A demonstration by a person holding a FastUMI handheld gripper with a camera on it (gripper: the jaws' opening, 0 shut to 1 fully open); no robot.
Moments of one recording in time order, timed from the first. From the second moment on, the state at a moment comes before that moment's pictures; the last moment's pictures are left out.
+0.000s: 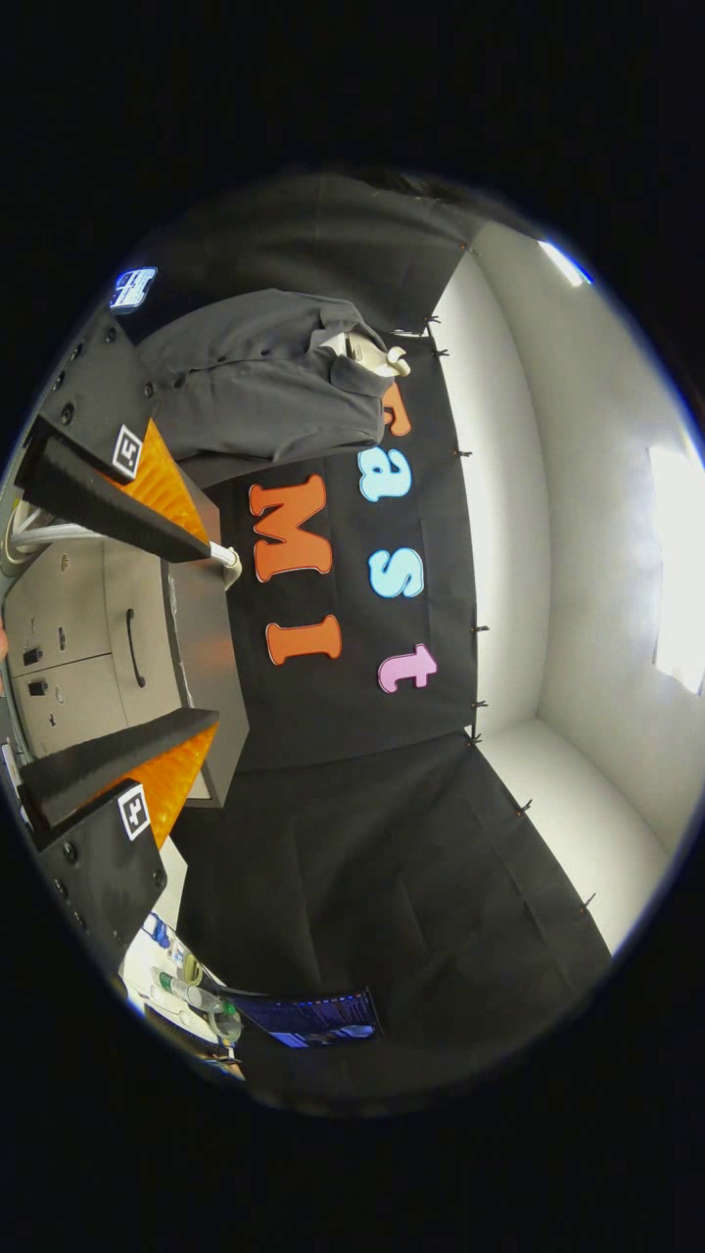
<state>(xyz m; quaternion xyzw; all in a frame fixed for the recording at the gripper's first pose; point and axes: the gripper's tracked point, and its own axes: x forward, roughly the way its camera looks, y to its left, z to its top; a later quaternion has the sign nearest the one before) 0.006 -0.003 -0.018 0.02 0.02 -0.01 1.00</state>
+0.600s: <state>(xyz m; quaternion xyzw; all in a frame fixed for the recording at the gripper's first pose) 0.013 0.028 0.003 0.02 0.00 0.03 1.00</state>
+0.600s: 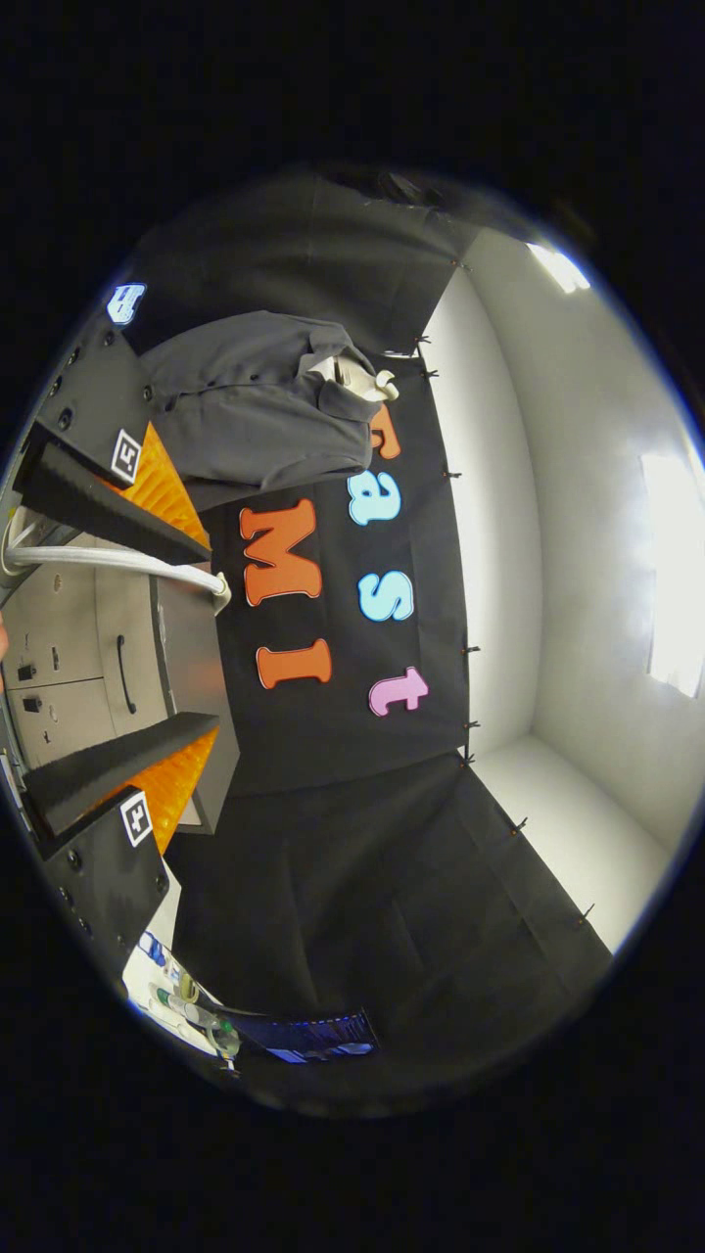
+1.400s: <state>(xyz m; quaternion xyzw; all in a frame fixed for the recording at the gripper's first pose) 0.150 0.111 0.063 0.00 -0.02 0.09 1.00</state>
